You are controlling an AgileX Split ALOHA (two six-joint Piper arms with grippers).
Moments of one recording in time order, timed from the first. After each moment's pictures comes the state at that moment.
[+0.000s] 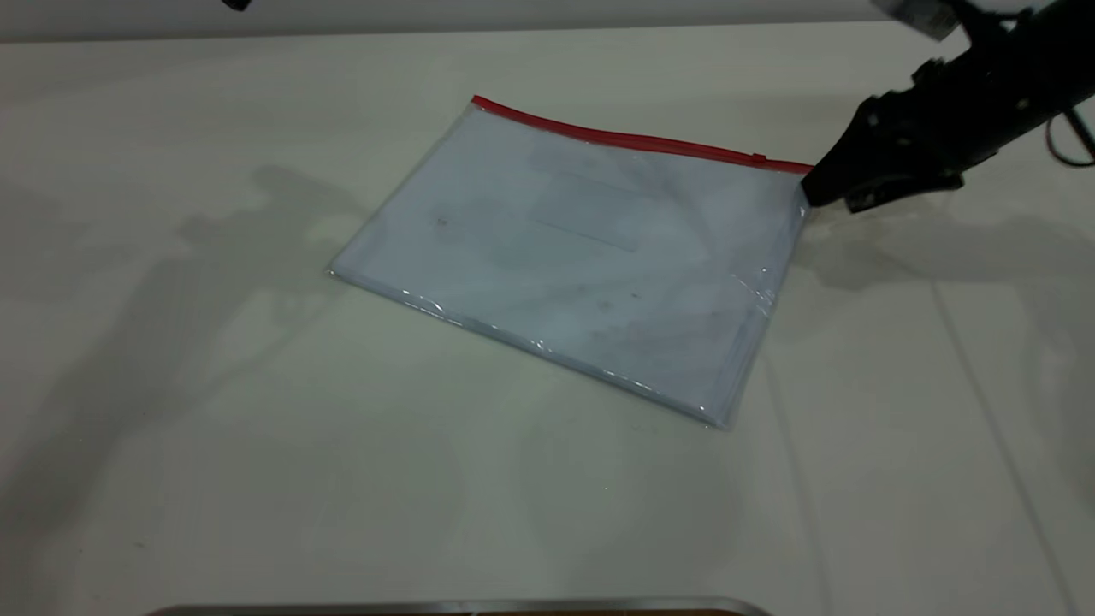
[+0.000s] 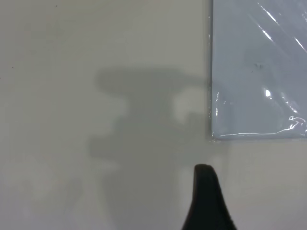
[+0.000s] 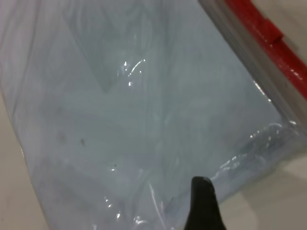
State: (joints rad) left arm -0.22 1.91 -1.37 -0.16 0.62 0.34; right arm -0.07 2.47 -1.39 1.12 0.74 -1.37
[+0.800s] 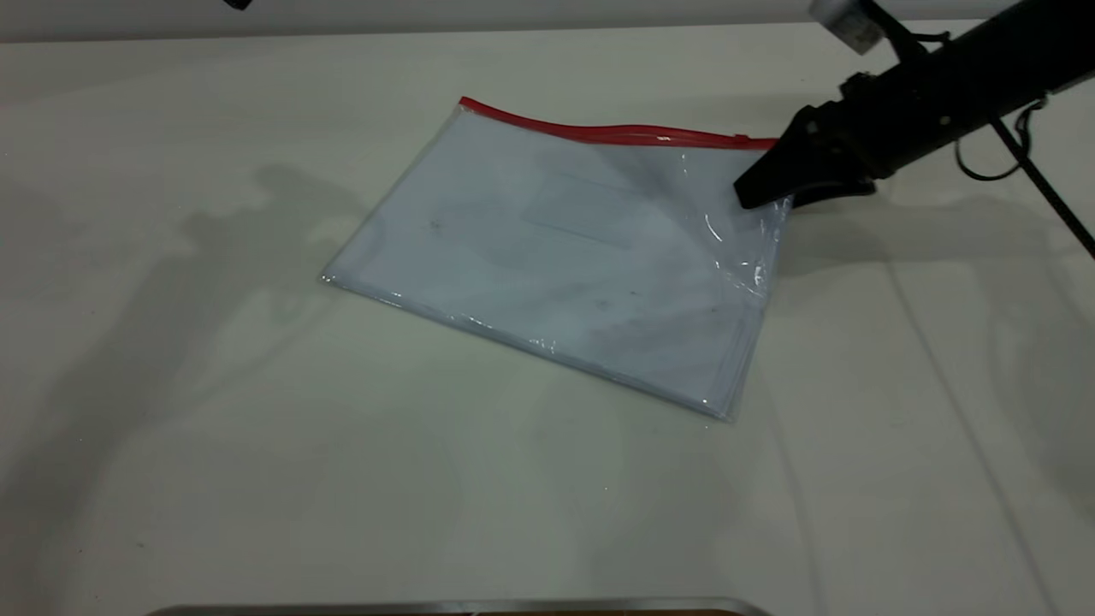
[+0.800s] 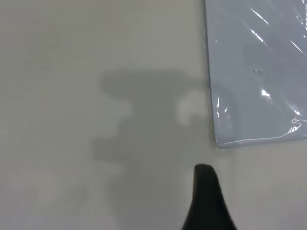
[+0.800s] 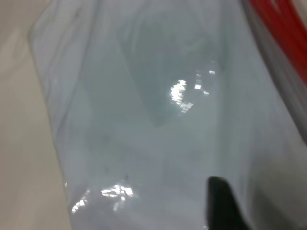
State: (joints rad) left arm -0.22 1.91 -1.37 -0.16 0.62 0.39; right arm 0.00 2.59 -1.55 1.21 0.87 -1.45
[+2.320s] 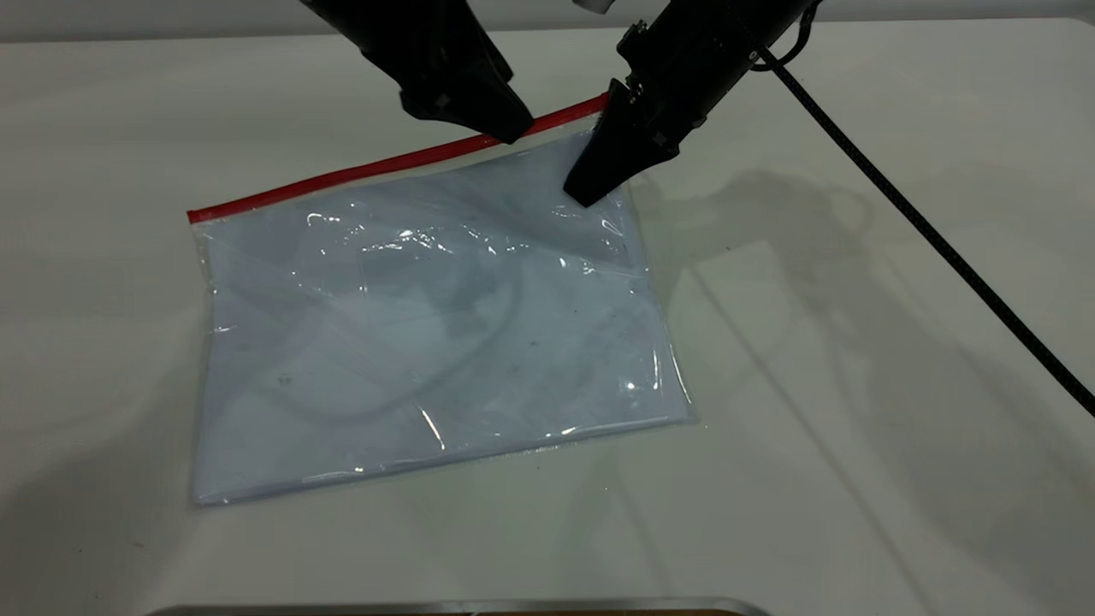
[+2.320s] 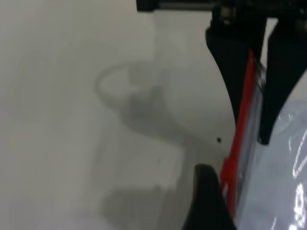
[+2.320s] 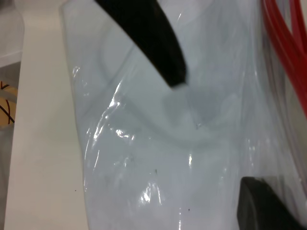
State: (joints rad) left arm -0.36 2.20 -1.37 -1.04 0.52 1.74; right arm 0.31 2.60 -1.88 0.90 1.06 -1.56
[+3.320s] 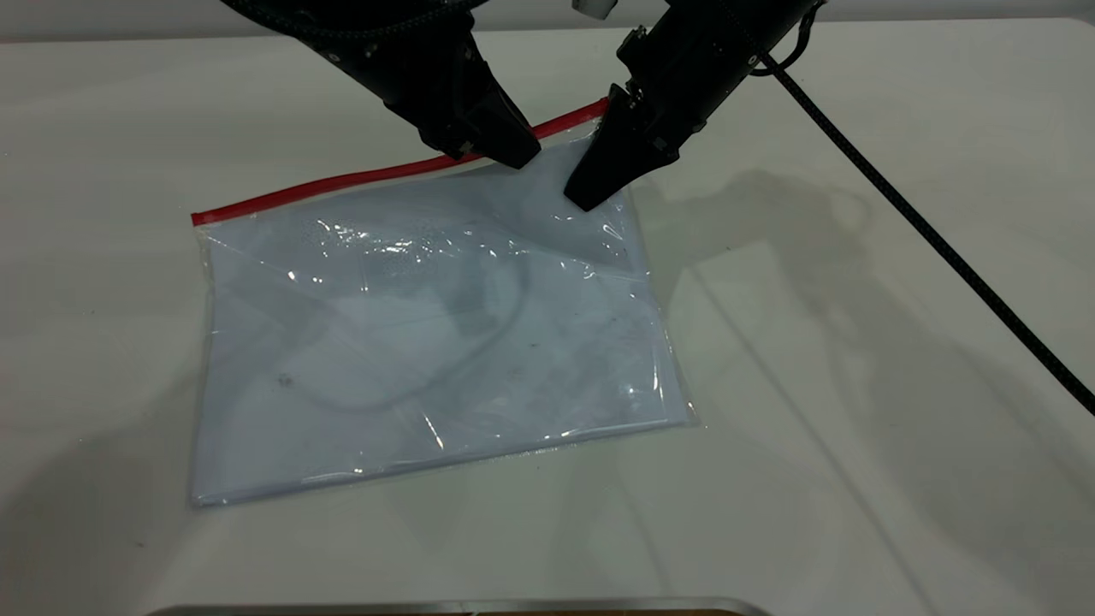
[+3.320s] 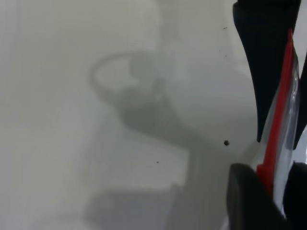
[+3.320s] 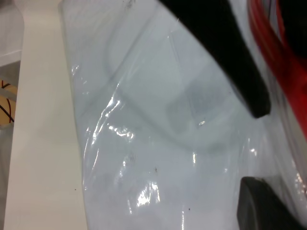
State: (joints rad) left arm -0.36 2.27 -1.37 -1.14 0.48 1.80; right arm 0.31 2.60 -1.88 0.90 1.06 -1.56
